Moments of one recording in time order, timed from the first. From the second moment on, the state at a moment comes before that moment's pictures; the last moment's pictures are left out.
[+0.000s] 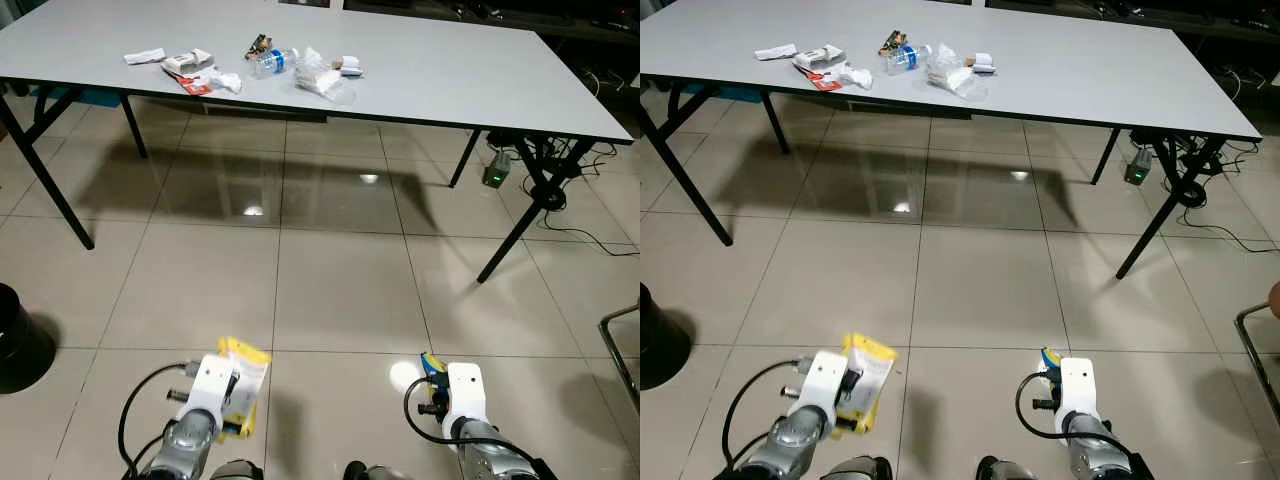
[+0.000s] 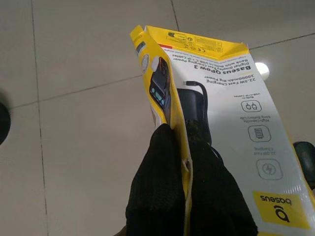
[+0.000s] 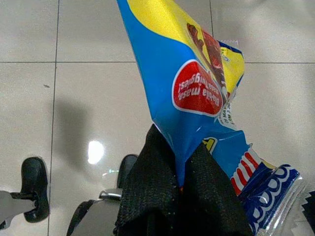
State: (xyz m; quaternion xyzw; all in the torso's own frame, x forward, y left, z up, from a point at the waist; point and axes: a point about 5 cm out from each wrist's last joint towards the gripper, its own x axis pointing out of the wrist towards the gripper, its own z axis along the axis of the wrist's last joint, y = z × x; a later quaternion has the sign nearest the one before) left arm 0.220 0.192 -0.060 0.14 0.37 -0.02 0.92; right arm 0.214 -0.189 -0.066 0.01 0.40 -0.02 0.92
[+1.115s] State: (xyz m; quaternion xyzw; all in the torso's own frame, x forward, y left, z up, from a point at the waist) left arm 0.203 0.192 -0.072 0.12 0.41 0.00 0.90; right arm 0.196 -0.184 -0.077 0.00 0.44 -0.01 0.90
